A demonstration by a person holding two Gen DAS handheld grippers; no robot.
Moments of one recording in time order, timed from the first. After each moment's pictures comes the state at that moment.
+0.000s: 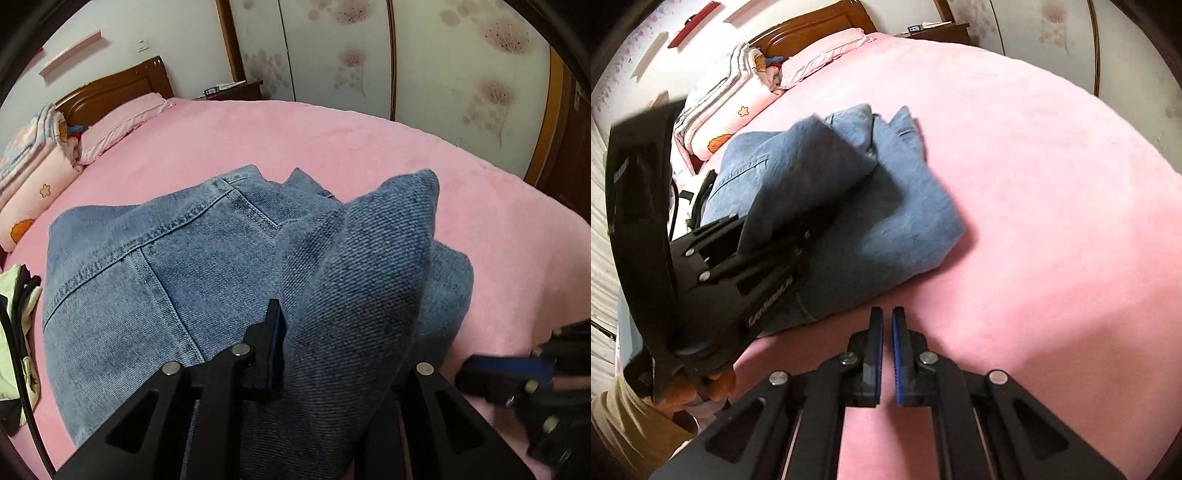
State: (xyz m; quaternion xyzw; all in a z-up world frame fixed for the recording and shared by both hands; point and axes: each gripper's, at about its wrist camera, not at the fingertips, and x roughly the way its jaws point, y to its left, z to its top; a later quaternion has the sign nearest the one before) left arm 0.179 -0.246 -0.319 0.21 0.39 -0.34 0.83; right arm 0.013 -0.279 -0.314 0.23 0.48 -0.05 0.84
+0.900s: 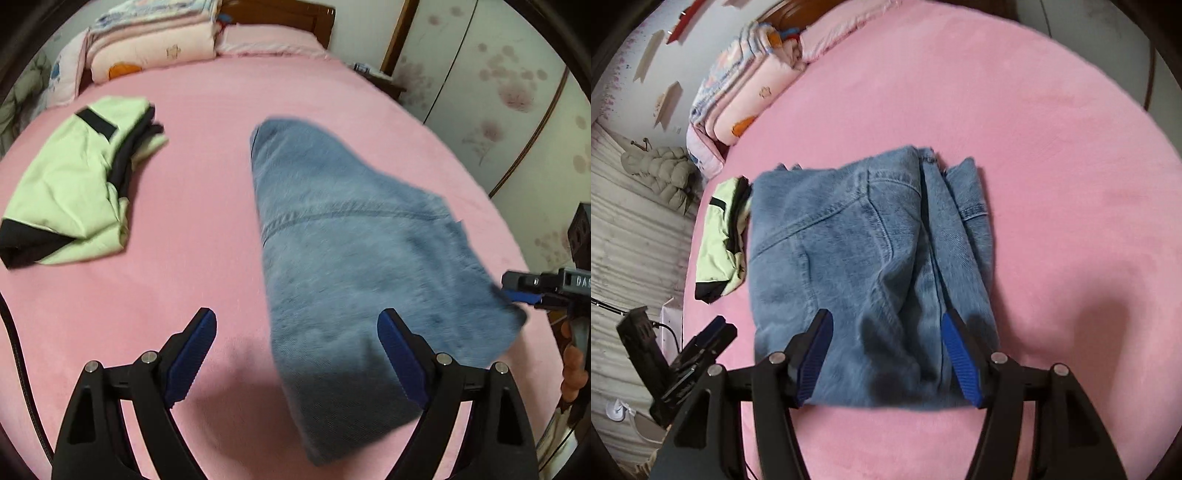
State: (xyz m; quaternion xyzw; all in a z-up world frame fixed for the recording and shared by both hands) left arm 0.246 -0.051 -0.271 -0.01 0.50 -0.16 0.85; right arm 0.141 -0.311 -0.283 0.28 0.56 0.05 0.78
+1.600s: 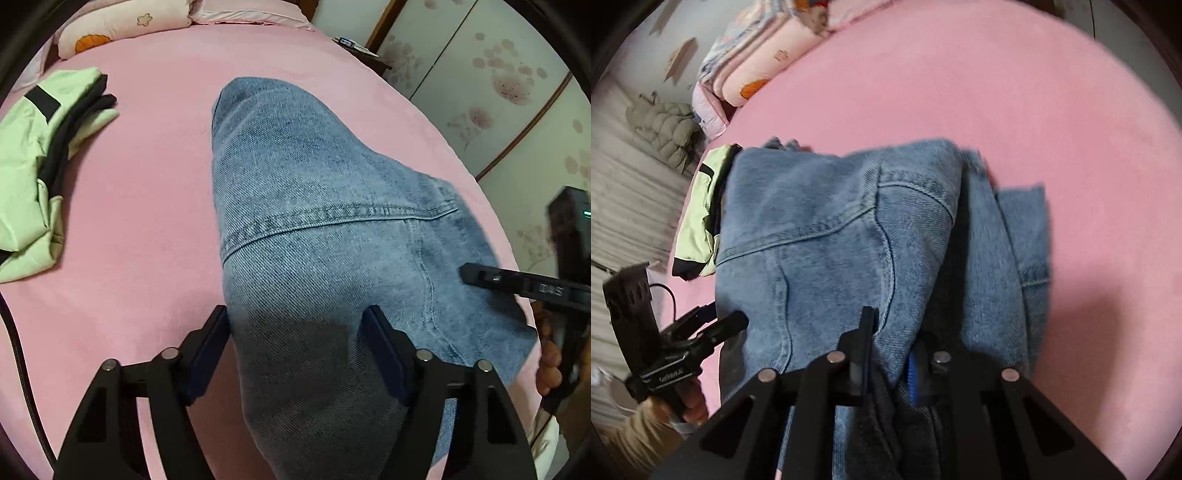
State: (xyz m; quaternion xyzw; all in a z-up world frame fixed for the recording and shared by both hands) left arm 0.299 -0.073 -0.307 -0.04 0.54 -0.21 0.81; right arm 0.197 -0.285 -0.304 0.19 0.57 0.09 0.79
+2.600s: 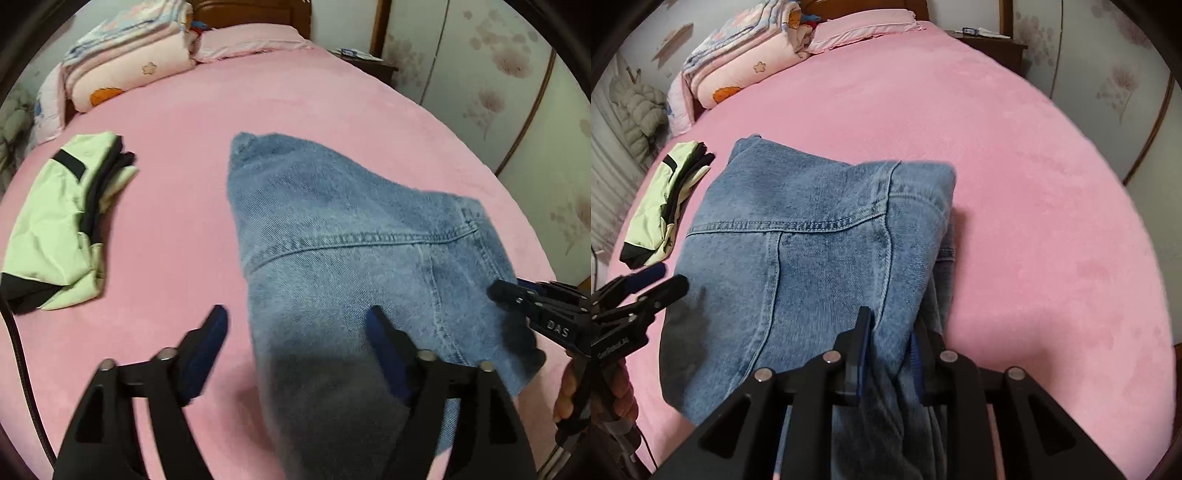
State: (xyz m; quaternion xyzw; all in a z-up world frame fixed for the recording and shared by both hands) left arm 0.257 -0.113 -0.256 0.06 0.49 -0.15 0.86; right arm 0.153 -0.299 -0.287 0.09 0.54 -0.03 0.84
